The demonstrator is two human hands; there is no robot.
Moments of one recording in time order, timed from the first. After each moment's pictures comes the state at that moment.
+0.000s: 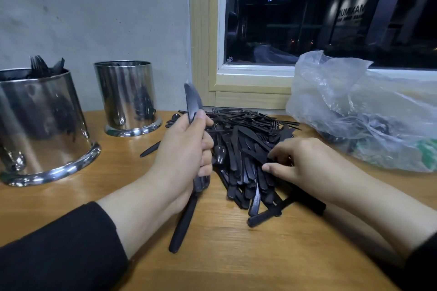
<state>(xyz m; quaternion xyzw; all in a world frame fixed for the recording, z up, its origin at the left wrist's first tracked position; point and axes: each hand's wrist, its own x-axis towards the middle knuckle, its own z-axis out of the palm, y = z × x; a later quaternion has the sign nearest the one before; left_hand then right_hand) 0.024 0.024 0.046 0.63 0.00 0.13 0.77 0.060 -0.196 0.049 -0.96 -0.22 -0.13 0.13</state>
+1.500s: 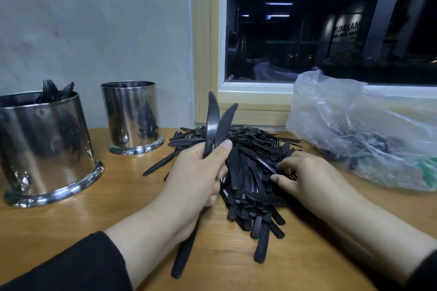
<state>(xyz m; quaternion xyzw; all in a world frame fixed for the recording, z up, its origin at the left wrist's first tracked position) 0.013 0.017 0.051 0.68 -0.02 0.08 0.73 0.072 -0.199 0.039 -0.96 -0.17 -0.17 0.12</state>
